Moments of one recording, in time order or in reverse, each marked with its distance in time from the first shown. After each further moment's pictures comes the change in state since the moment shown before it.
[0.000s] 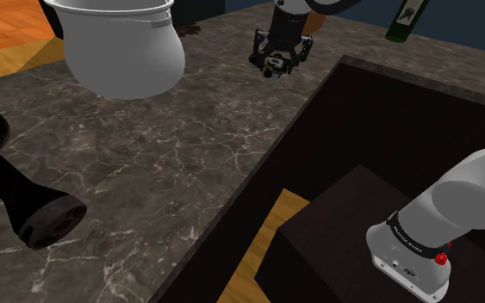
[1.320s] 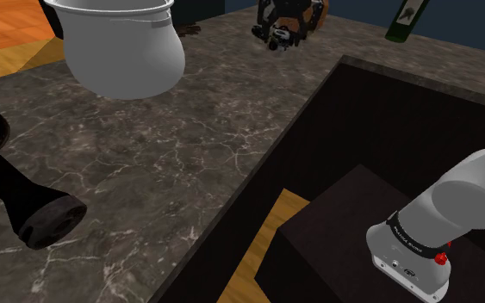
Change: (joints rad) arm -0.004 0.005 -0.006 0.194 0.004 -0.189 -0.027
